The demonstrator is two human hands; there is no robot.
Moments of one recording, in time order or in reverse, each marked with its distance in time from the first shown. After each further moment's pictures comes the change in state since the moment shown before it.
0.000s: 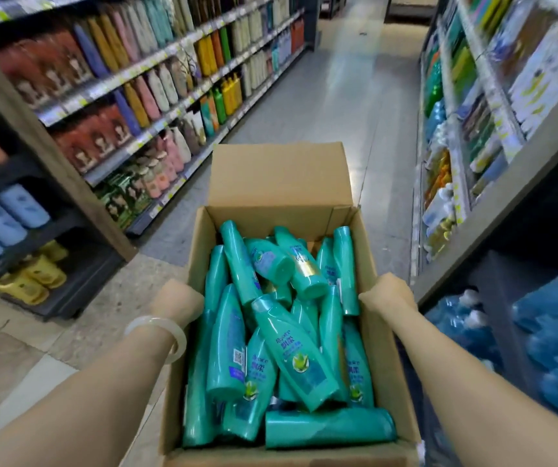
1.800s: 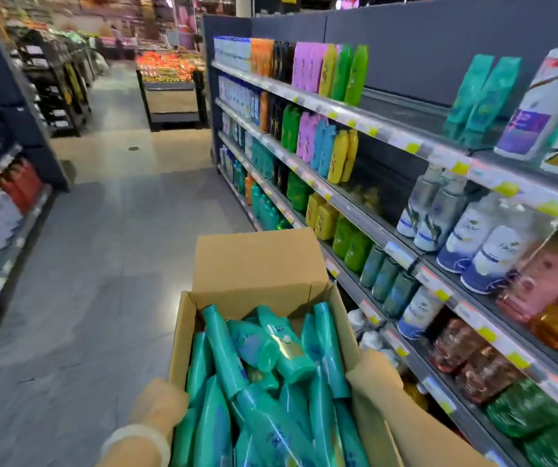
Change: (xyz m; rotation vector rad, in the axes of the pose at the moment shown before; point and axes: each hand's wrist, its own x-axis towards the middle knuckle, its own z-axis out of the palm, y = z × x) left_hand 0.800 1.280 0.078 0.298 -0.319 0.519; right_hand 1.183 -0.405 -0.453 0.187 0.169 0.510
